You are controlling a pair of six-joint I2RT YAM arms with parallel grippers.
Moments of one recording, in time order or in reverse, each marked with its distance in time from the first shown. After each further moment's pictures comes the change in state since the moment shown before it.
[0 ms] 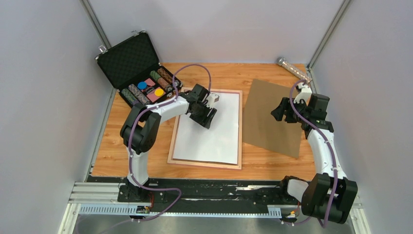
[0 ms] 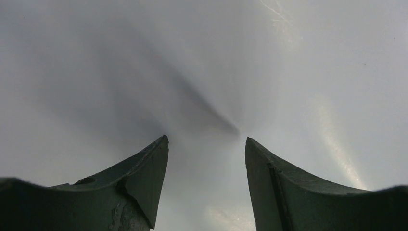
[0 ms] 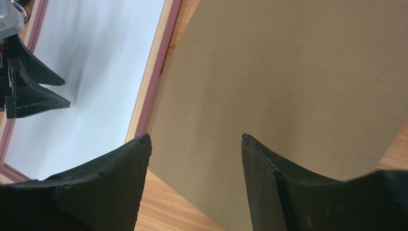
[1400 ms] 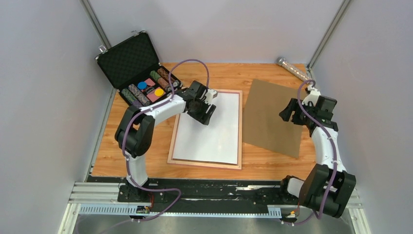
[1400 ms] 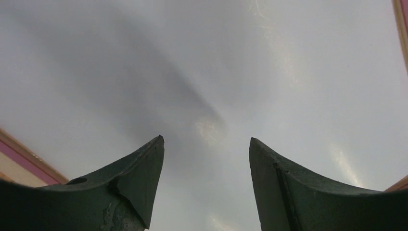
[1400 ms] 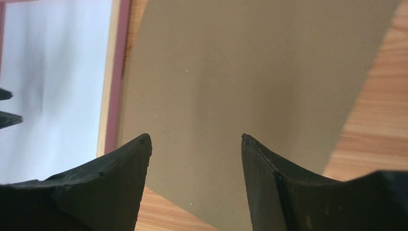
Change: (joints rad) left arm -0.002 -0.063 -0.003 -0.017 -0.051 -0.005; right arm -0.091 0.043 0.000 -0.006 0.031 0.005
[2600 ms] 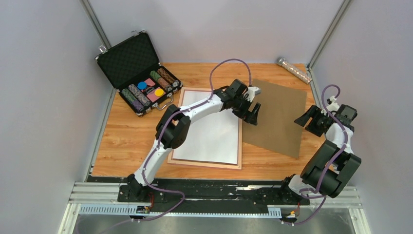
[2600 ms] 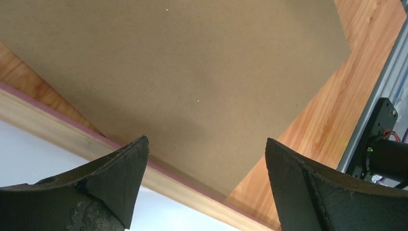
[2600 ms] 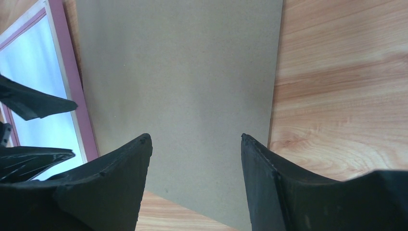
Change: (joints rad) left arm -0.232 0.468 0.667 0.071 0.321 -0.219; right arm -0.335 0.220 0.043 -0.087 -0.105 0.003
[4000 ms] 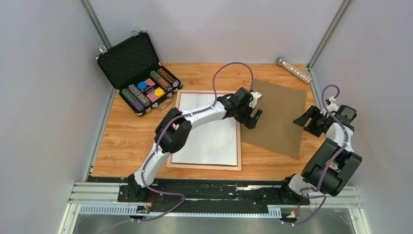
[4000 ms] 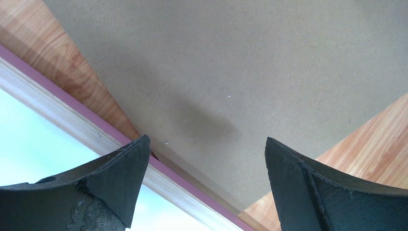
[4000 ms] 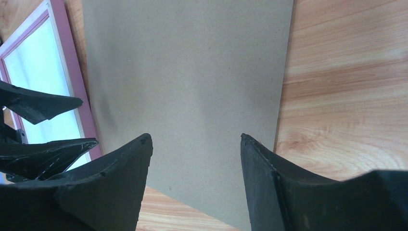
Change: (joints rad) left arm -0.073 -0.037 -0.104 0.048 -0.333 -0.002; right arm -0.004 0.014 0.000 -0.006 -0.042 -0.009
